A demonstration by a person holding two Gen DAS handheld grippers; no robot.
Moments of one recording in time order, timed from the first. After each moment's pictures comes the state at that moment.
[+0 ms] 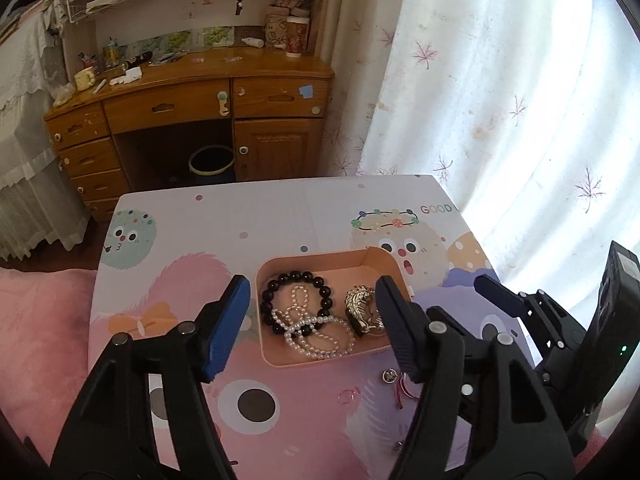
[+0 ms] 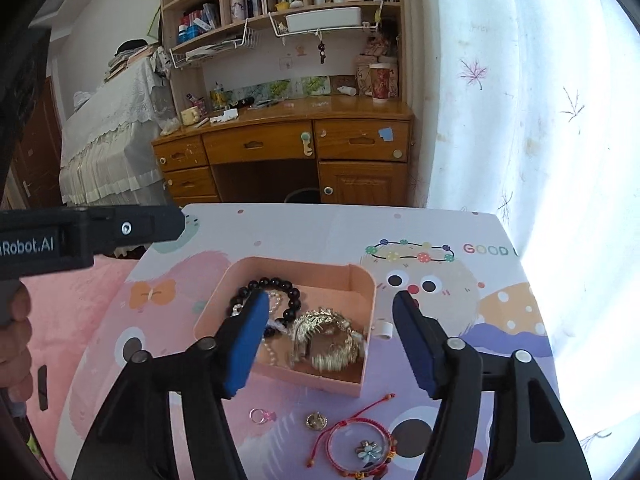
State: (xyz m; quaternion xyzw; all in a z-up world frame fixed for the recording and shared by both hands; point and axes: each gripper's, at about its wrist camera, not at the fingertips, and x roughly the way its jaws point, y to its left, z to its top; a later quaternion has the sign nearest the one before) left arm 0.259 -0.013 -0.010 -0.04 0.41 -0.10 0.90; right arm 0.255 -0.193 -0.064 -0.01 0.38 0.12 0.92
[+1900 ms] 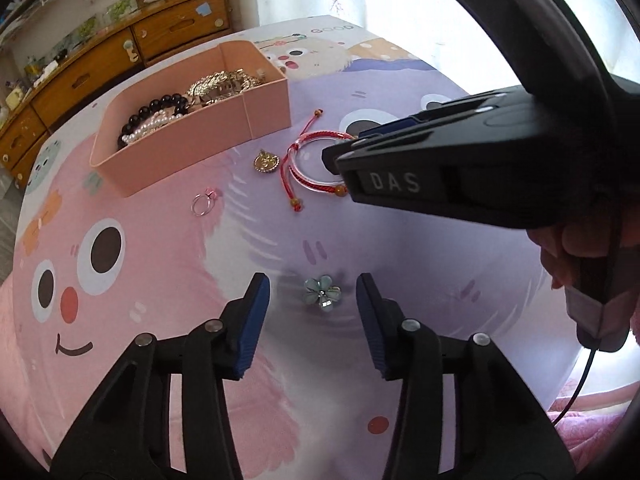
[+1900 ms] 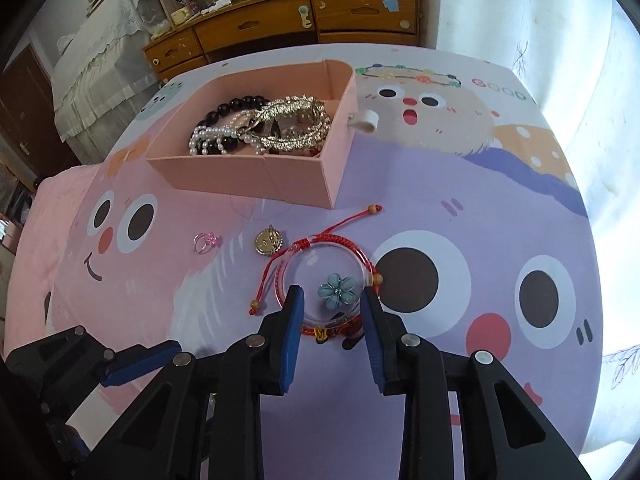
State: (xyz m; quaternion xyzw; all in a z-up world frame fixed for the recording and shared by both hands) left arm 0.113 -0.142 -0.185 0.11 0.50 -0.20 0.84; right arm 0.212 -0.238 -0.196 -0.04 0.55 0.13 0.83
